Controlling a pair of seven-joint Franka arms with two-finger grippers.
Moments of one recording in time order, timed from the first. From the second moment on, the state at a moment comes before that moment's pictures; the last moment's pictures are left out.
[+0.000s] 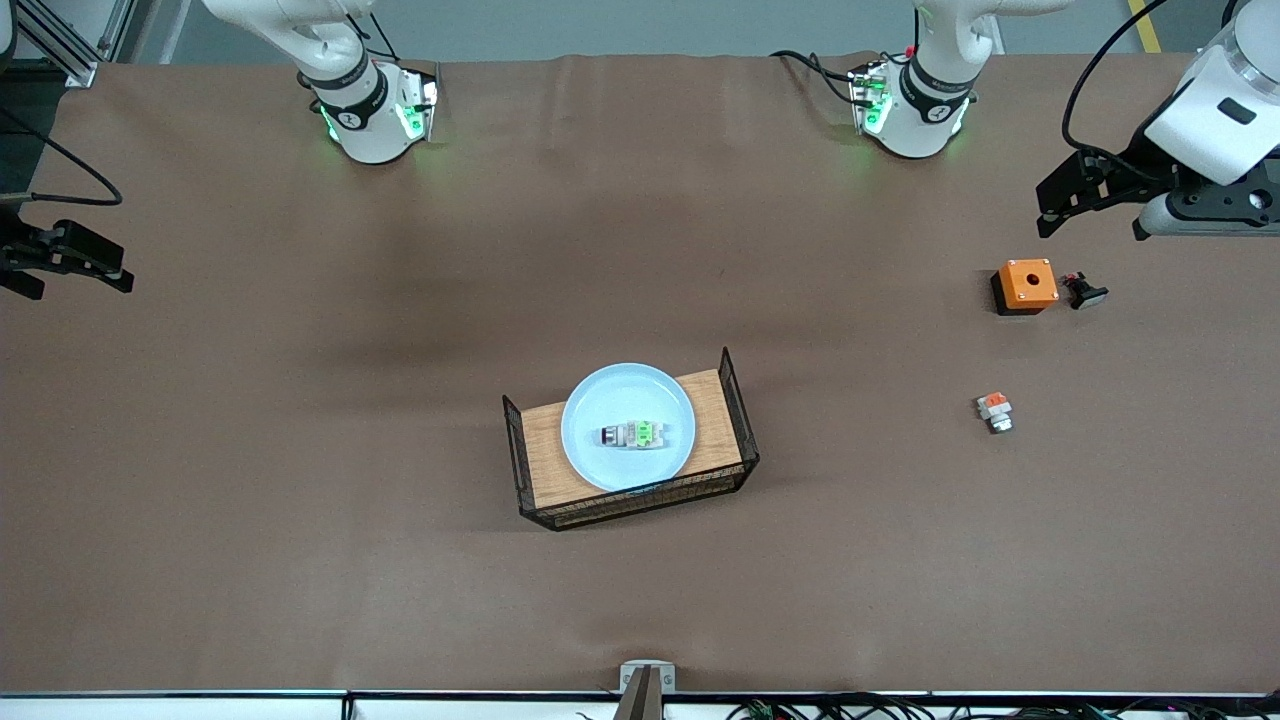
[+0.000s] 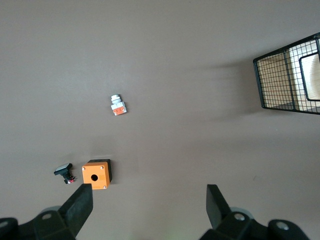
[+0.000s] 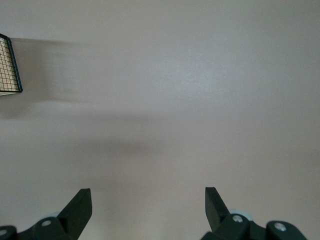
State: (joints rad) left arm -0.05 -0.07 -0.12 -1.58 0.00 1.54 -0.11; right arm 0.05 0.01 -0.15 -1.60 0.00 1.60 -0.18
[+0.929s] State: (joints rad) left arm -0.05 0.00 -0.18 -1.56 -0.07 1.56 -0.62; right arm 0.05 0.01 -0.15 -1.60 0.00 1.60 -0.18
